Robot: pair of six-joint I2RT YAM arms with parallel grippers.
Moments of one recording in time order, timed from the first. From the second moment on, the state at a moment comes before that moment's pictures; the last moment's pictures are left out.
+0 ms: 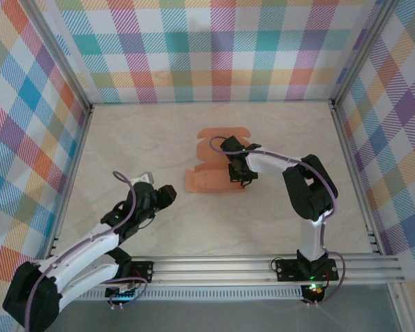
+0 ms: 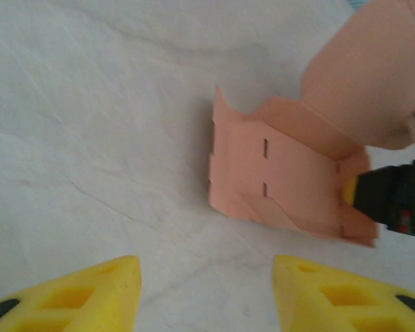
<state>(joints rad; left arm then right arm) -0.59 0.83 0.34 -0.12 -0.10 -0.95 0.62 1.94 1.30 -0.69 0.24 0.52</state>
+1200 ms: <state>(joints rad) -0.85 1.85 0.87 0.35 0.03 -1.19 0.59 1.92 1.26 -0.59 0.17 0.54</state>
